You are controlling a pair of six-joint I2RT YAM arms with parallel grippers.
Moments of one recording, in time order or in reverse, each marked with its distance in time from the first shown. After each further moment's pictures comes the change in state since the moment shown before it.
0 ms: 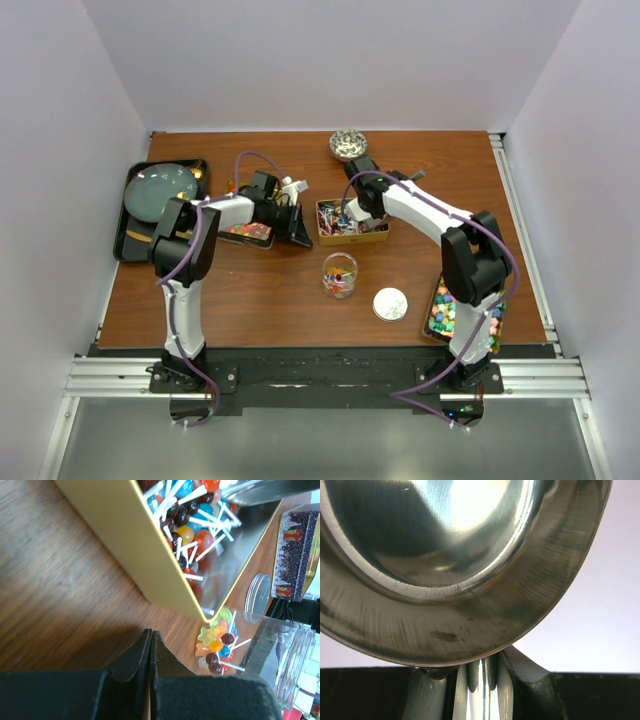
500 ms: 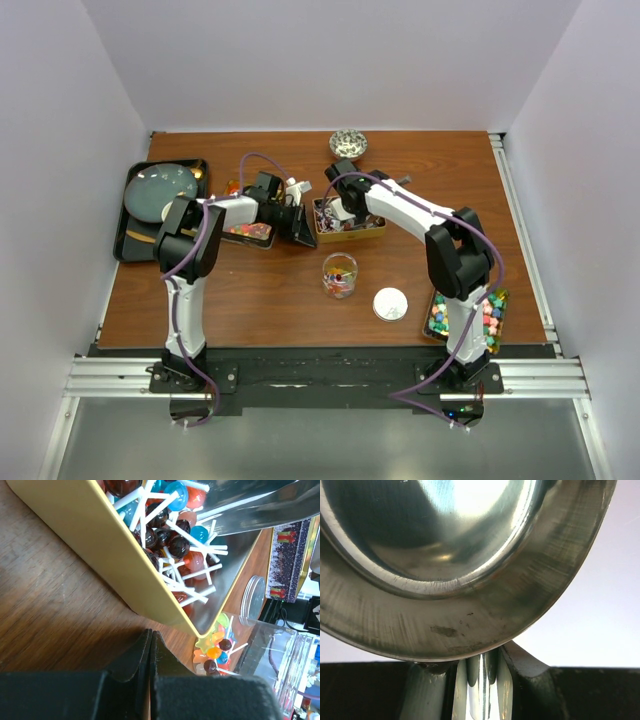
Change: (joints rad) left arm -0.013 0.048 0.029 0.024 0.032 -0.025; right arm 0.069 0.097 0.114 -0.086 -0.002 0.203
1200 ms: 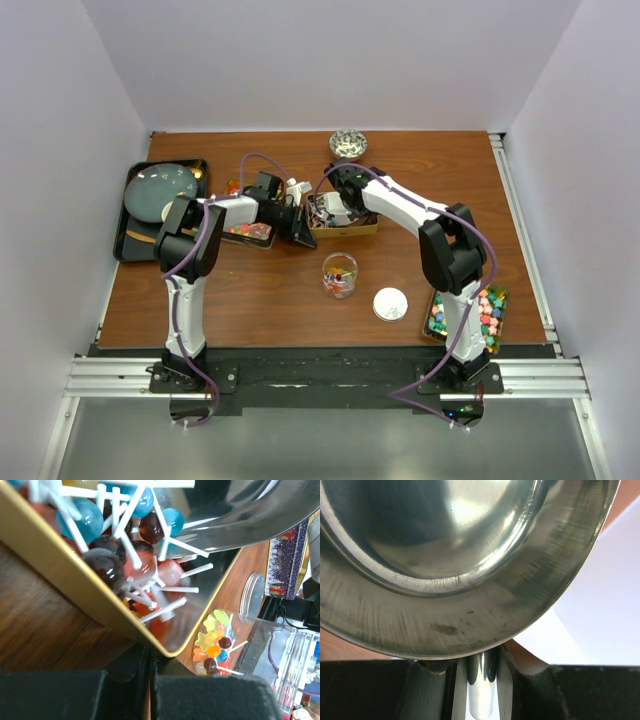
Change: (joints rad) left arm 0.000 0.005 0.004 -0.006 0.013 0.011; right arm -0.010 0.063 0.060 -0.069 -0.185 0.343
